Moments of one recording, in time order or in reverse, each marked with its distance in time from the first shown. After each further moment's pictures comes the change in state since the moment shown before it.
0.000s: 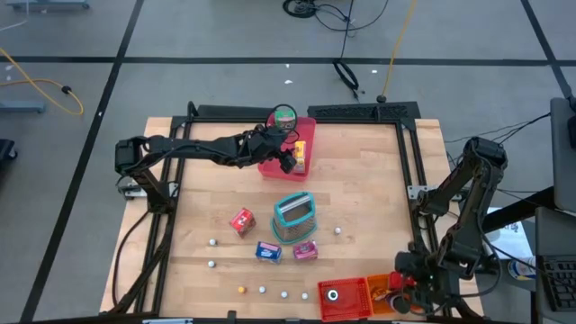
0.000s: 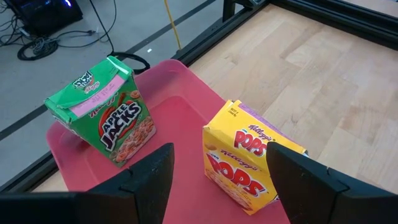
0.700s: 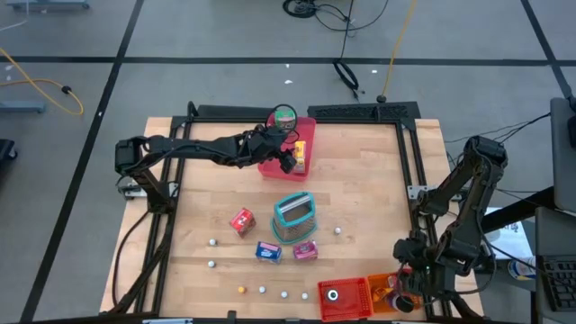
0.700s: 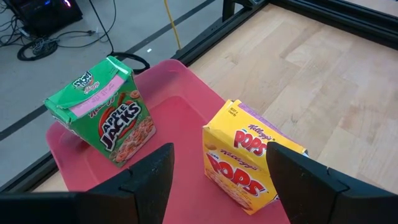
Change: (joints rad) left arm 0.000 0.000 0.000 0.000 0.001 0.003; right arm -0.029 -0.020 0.001 -0.179 0.113 0.045
